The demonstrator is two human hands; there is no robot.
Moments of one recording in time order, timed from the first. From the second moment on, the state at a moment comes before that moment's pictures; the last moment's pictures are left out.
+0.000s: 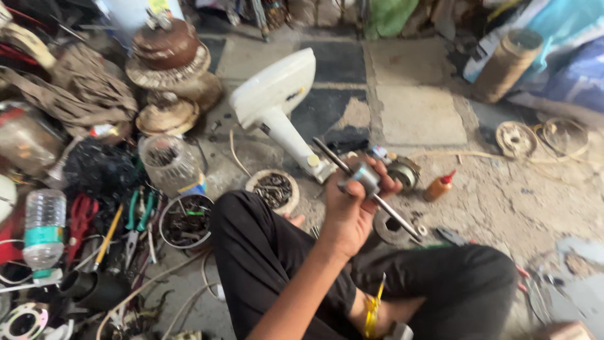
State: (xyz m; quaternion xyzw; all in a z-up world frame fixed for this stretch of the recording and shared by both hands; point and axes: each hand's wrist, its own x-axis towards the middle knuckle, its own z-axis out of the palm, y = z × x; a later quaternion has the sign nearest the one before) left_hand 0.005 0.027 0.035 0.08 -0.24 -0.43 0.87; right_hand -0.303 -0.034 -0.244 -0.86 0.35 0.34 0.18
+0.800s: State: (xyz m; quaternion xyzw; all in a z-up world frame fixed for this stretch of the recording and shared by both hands) left_hand 0.016 0.135 -0.077 0.33 -0.15 -0.40 0.84; right_hand -0.250 -0.105 -0.111 -0.84 0.45 -0.16 0.25
